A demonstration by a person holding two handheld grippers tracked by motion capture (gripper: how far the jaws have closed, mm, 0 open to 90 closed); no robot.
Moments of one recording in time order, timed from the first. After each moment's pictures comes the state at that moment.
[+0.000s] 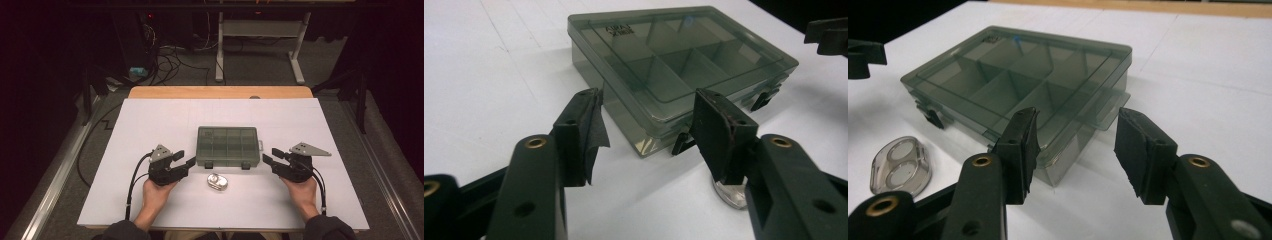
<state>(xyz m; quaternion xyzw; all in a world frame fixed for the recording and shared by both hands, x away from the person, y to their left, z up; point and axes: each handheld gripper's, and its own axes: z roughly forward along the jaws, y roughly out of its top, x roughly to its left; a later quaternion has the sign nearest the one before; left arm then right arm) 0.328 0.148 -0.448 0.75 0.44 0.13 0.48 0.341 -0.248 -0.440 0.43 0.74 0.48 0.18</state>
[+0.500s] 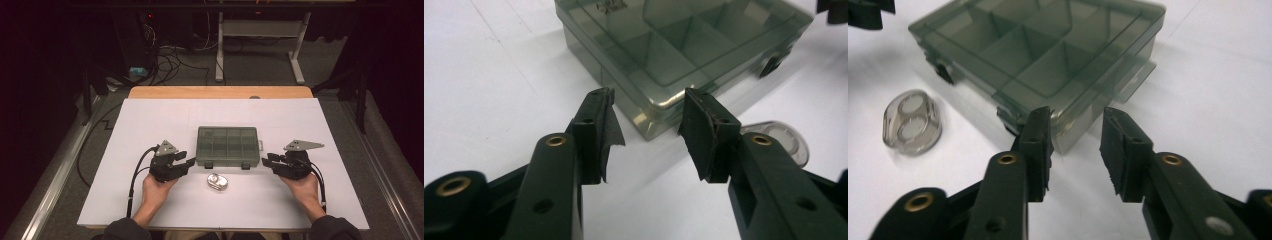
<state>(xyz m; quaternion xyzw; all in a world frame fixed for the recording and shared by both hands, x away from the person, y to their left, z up) 0.338 0.143 -0.435 0.81 0.41 0.13 0.41 0.351 -0.247 -0.435 0.40 0.80 0.42 0.13</state>
